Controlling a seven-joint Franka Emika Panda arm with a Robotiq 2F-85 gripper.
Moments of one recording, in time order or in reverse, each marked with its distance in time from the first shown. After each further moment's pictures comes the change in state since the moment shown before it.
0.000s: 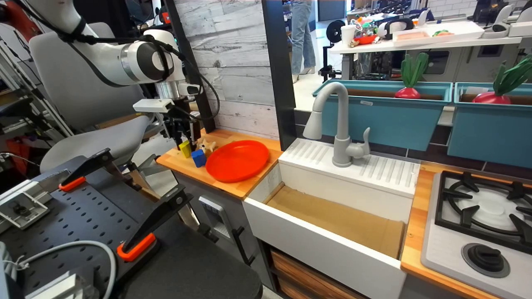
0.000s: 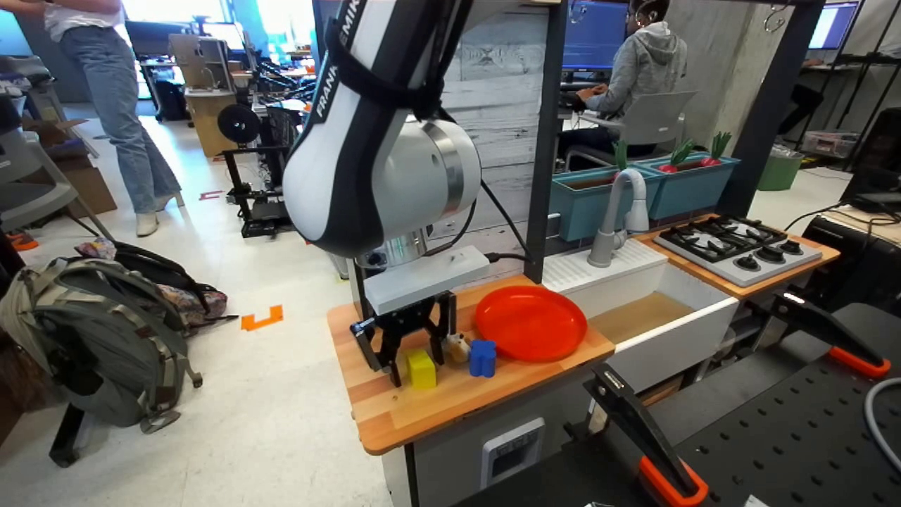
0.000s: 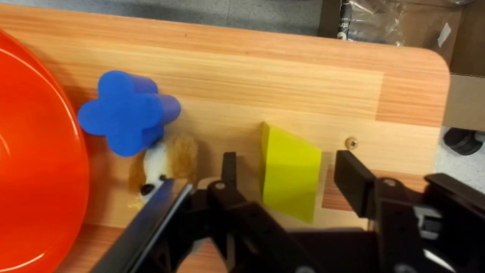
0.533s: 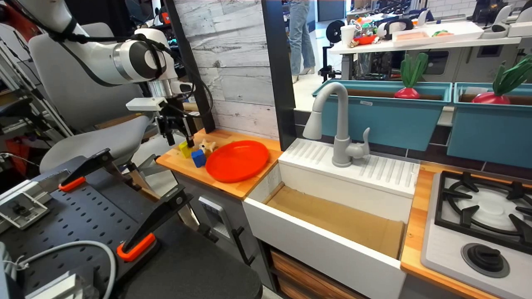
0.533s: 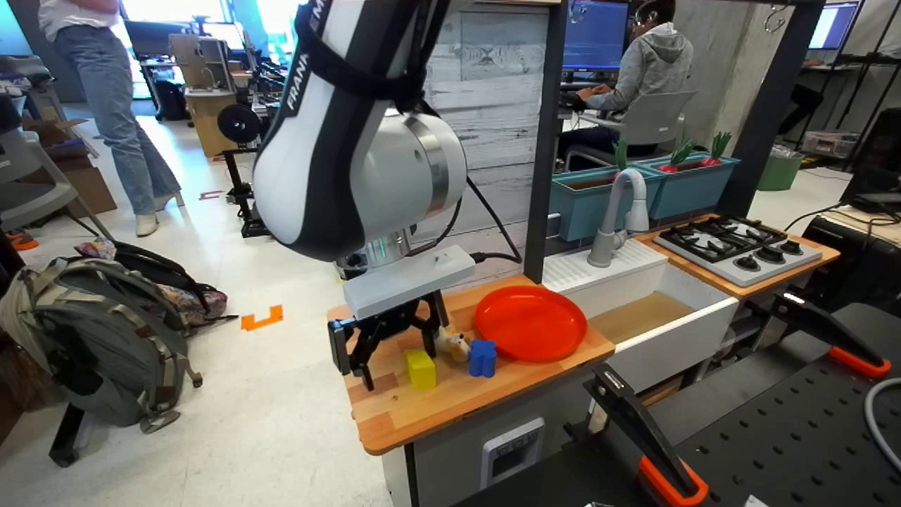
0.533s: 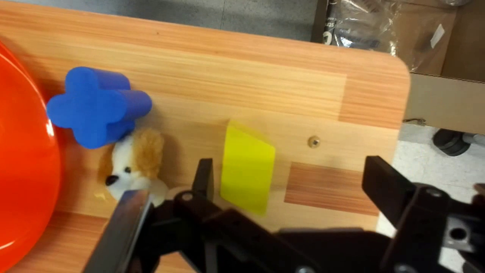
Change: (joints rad) arm 0.035 -0.023 0.003 -0.020 -0.013 0.019 0.017
